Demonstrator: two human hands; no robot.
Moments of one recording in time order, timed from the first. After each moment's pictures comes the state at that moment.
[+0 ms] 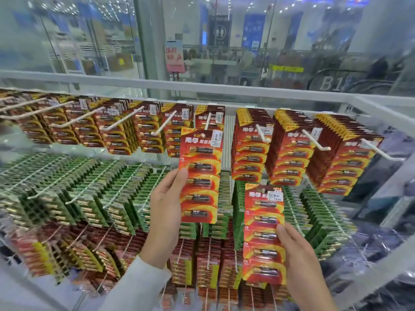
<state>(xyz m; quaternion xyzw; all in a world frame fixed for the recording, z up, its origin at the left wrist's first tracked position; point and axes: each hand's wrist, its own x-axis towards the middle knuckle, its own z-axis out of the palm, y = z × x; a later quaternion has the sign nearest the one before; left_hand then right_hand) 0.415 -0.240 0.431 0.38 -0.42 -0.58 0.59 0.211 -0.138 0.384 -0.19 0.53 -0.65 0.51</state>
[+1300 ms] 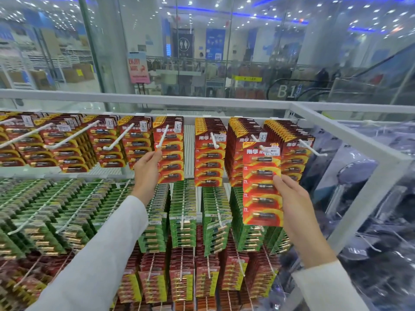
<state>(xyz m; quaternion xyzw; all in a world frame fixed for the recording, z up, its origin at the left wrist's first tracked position) 0.361 -0.377 0.424 0.44 -0.46 -0.54 0.56 0.138 -0.152 0.455 -0.26 0.60 -0.68 0.33</state>
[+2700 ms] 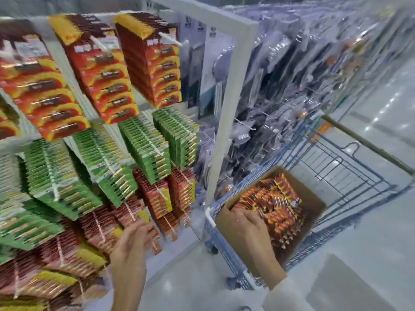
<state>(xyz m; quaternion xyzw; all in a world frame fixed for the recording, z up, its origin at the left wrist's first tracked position) 0.333 -0.127 0.232 0.43 -0.55 -0.65 0.30 0.152 0.063 0.220 -0.01 0.76 -0.61 0.23</state>
